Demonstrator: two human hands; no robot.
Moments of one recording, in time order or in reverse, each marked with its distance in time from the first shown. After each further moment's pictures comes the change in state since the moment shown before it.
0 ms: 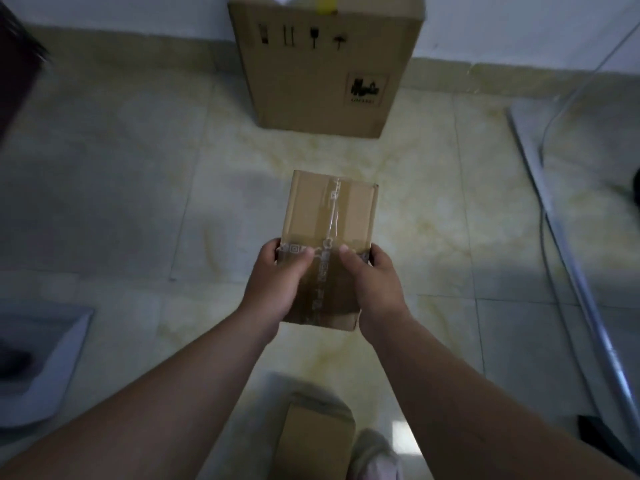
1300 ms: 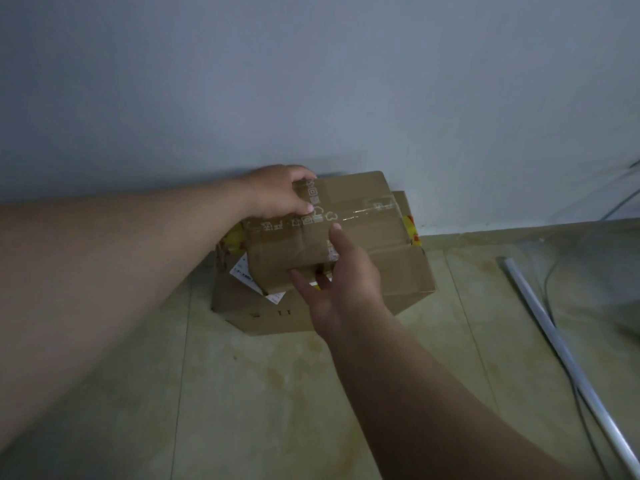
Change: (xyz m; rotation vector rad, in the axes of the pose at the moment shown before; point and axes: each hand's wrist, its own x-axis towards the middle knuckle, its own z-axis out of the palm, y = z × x) left_hand 0.383 0.555 0.015 1.079 -0.363 0.585; right_hand 0.257 -0.427 0.218 0.696 0.136 0.182
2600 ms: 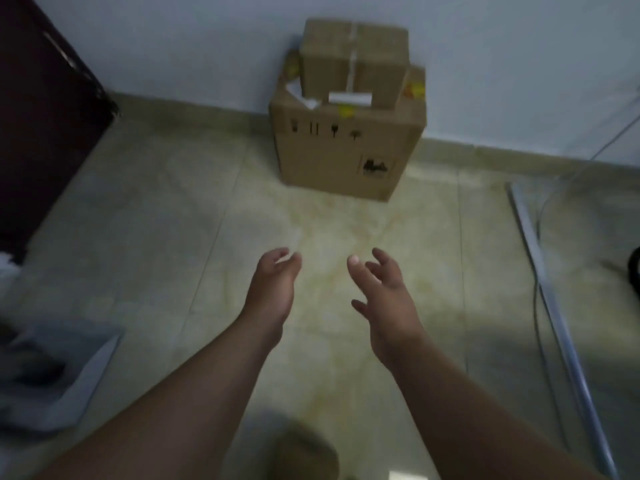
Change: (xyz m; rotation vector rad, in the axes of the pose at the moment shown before) left_hand -0.441 0.076 0.379 -1.168 0.587 -0.630; right_hand -0.217 0.111 -0.390 -0.842 -0.292 -0.235
